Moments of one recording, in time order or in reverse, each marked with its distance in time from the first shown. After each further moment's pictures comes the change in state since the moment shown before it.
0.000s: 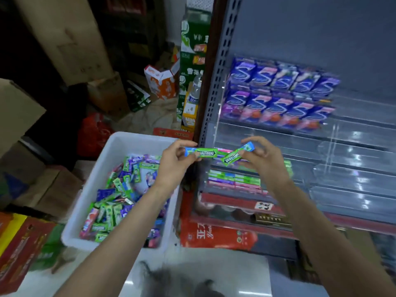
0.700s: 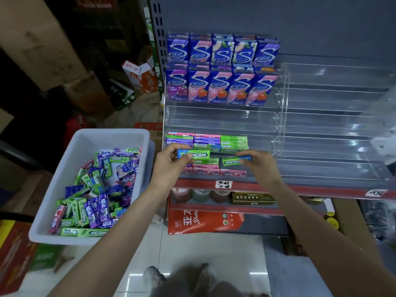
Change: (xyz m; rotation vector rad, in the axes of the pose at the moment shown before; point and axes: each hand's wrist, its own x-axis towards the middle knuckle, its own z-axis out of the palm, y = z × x) left_hand -0.044 -0.007 0.113 0.141 -0.057 -0.098; right_hand -0.021 0.088 -0.140 -0.535 0.071 0.004
